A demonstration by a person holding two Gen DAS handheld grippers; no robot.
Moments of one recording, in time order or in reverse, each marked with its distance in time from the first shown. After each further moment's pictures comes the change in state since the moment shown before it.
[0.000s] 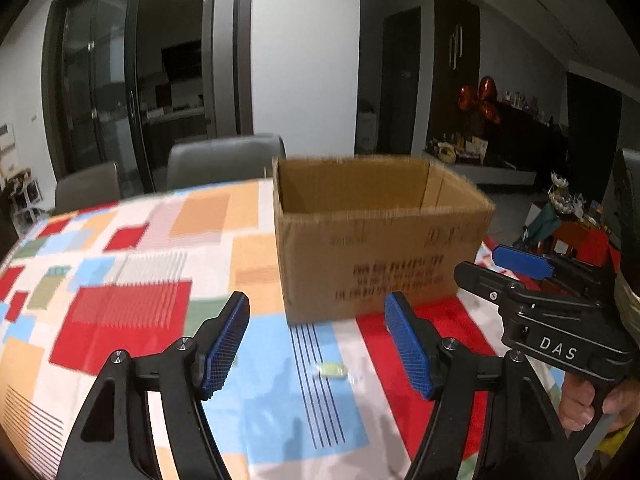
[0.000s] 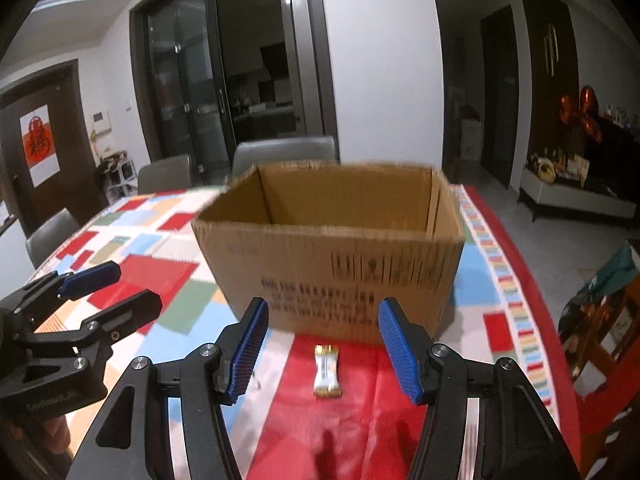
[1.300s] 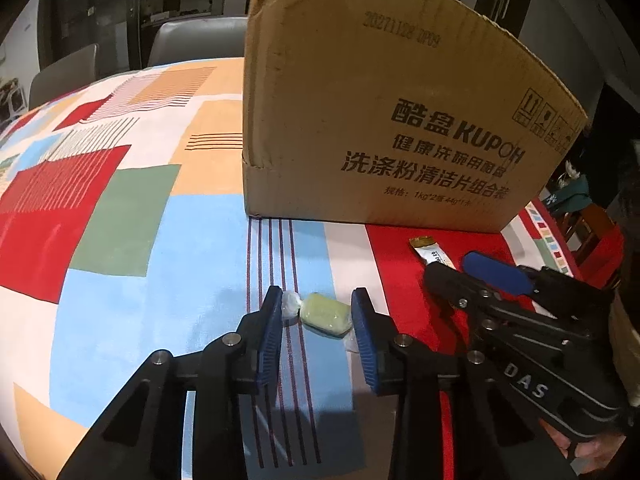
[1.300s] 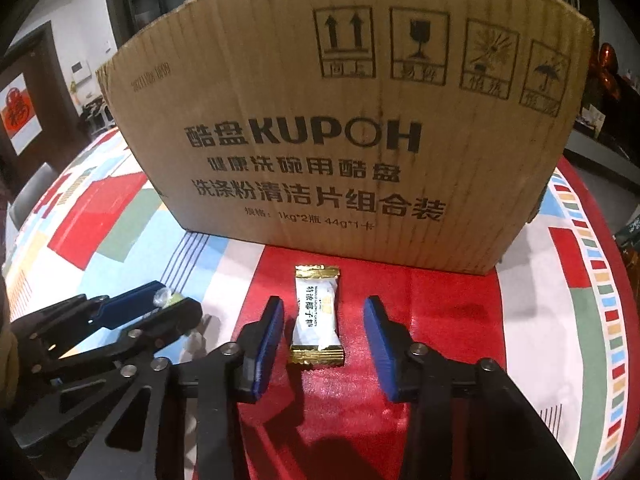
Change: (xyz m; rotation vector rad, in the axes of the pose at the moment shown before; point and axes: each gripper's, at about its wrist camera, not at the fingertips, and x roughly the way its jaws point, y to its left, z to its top) left arm 0.119 0.003 -0.059 -0.179 0.281 -0.060; right arm 0.114 -0.005 -0.056 0.009 0.281 0.001
